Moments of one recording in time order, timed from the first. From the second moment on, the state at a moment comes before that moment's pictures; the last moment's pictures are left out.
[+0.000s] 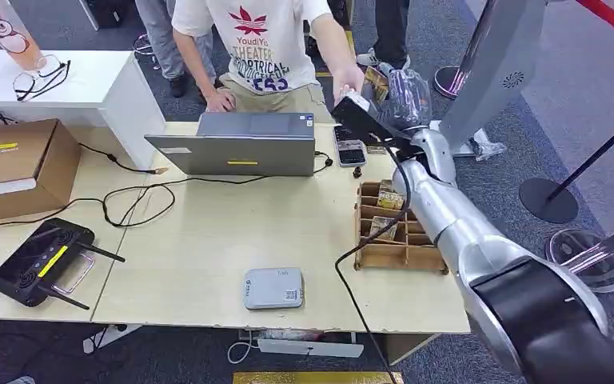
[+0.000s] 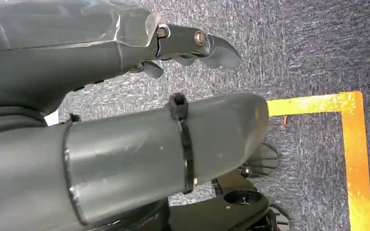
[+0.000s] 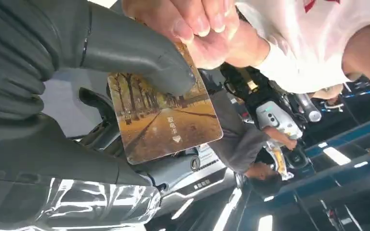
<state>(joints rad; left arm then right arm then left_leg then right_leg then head) -0.09 -0.09 0.10 -0.19 -0.25 0.23 -0.08 -1.05 0.00 0.51 -0.41 0.46 -0.54 -0.32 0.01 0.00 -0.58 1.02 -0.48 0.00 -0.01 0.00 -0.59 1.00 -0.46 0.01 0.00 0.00</state>
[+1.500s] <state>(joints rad) -0.04 -0.09 0.11 -0.19 -0.18 0.24 -0.14 -0.65 -0.20 0.39 -1.11 0.42 -0.63 -0.46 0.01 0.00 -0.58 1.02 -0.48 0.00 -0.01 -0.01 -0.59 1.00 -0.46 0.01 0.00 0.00</state>
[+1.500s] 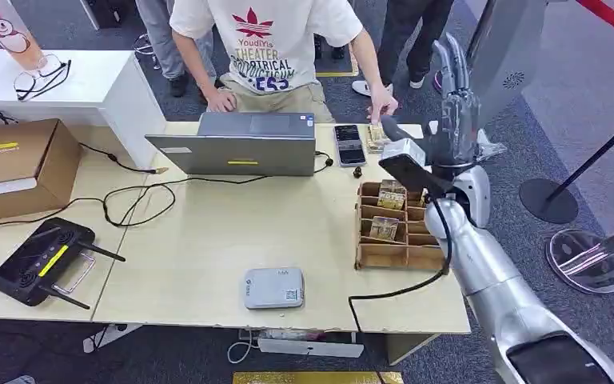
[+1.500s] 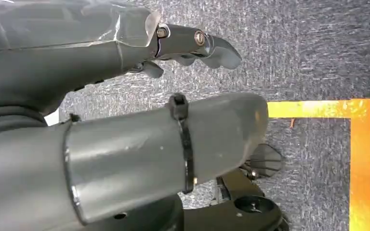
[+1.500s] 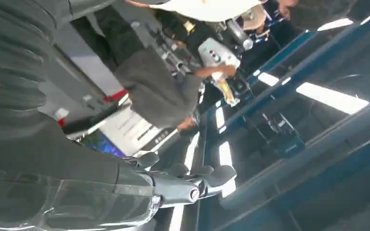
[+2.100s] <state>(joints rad) -0.03 -0.09 0.14 -0.19 -0.15 0.25 -0.15 -0.26 -0.36 0.28 -1.40 0.67 -0.61 -0.35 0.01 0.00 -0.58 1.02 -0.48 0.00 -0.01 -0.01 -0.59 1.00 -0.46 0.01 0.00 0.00</state>
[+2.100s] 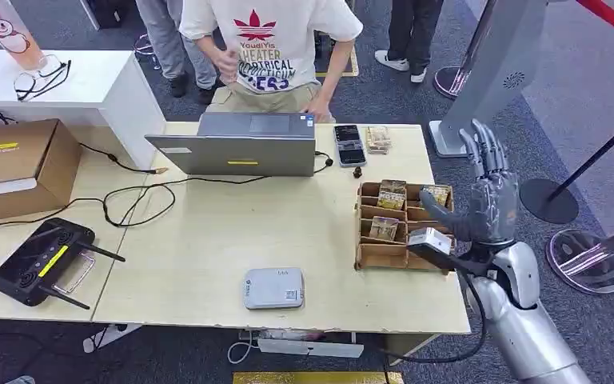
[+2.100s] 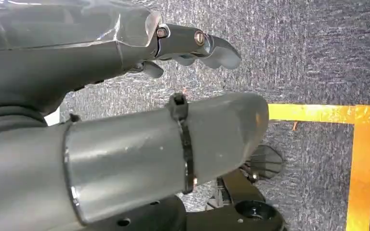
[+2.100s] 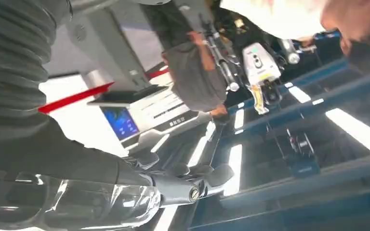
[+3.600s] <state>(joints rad) -0.02 -0.08 0.18 -0.19 -0.14 0.24 -0.16 -0.06 -0.39 0.19 -1.47 0.91 -0.47 -0.21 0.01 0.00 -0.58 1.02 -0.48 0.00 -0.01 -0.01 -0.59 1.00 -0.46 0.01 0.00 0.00</state>
